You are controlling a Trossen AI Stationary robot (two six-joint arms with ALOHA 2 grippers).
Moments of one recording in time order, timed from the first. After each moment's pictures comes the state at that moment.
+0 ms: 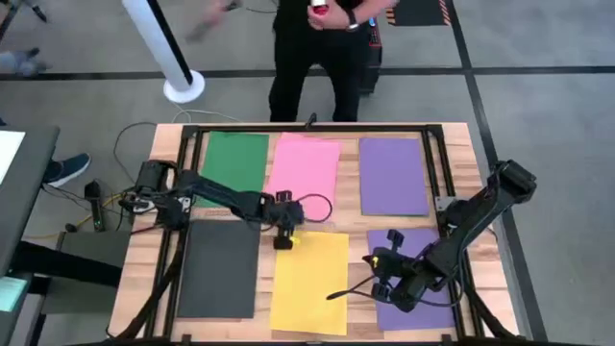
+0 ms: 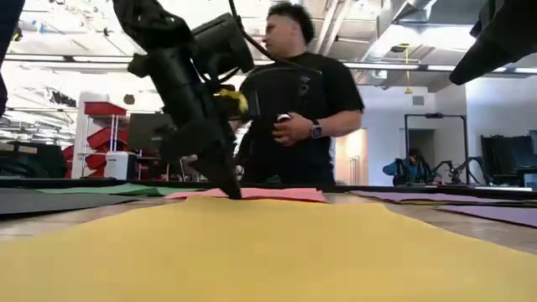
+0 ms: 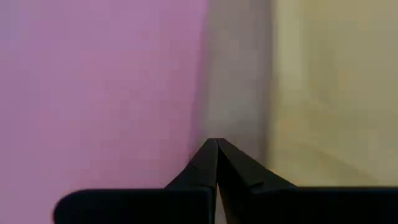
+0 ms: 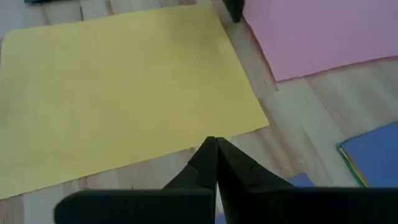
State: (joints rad) left arm -0.03 1.79 0.93 -0.19 -0.18 0.02; right arm 0.78 1.52 0.99 -0.63 0.73 0.96
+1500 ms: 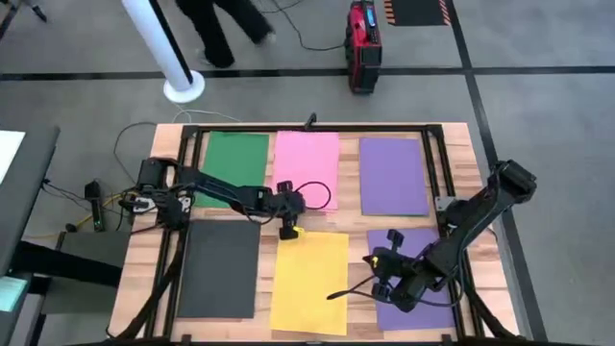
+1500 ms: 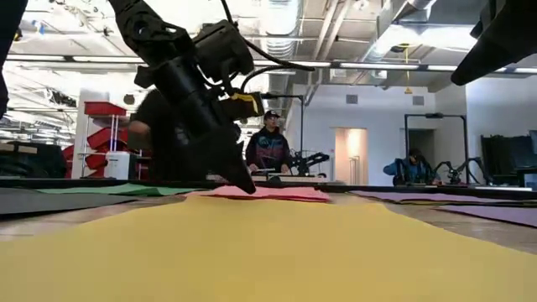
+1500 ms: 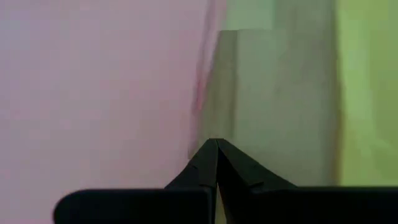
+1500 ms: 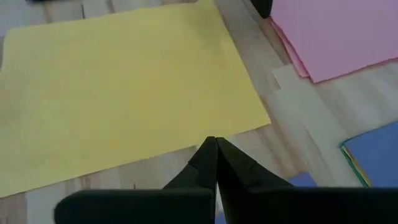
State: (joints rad) left arm 0.00 1.79 0.90 -0.03 -0.21 0.04; right arm 0.78 1.52 0.99 -0.63 0.72 0.96
